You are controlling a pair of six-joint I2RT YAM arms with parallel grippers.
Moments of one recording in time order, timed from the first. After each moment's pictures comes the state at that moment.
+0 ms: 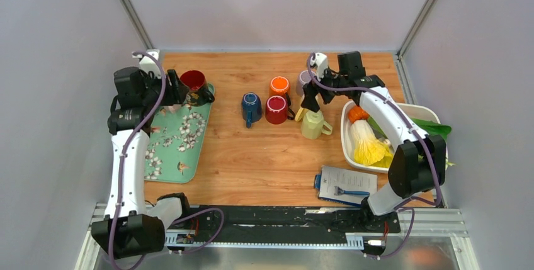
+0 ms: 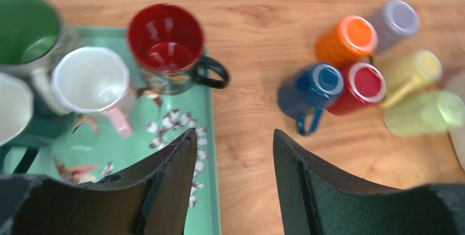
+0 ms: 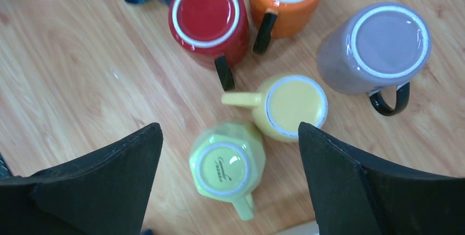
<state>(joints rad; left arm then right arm) 0.18 1.07 1.15 -0.53 0.36 -0.09 0.27 1.58 1.36 -0.52 -0.58 -0.36</state>
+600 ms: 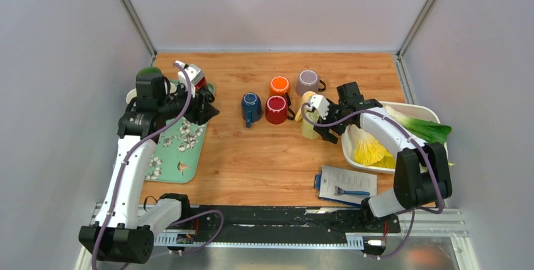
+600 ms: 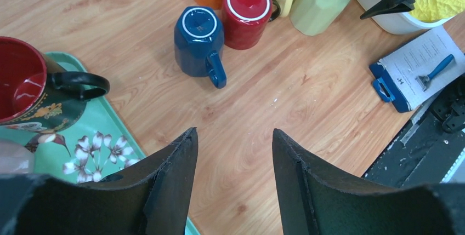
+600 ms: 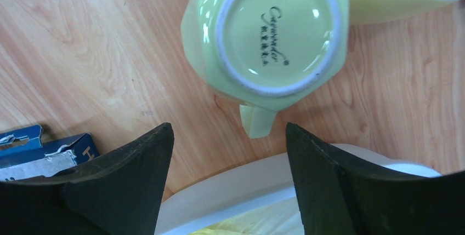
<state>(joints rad) -0.05 1.01 1.15 -0.73 0.68 0.22 0.27 1.47 1.01 -0.63 -0.35 -0.84</state>
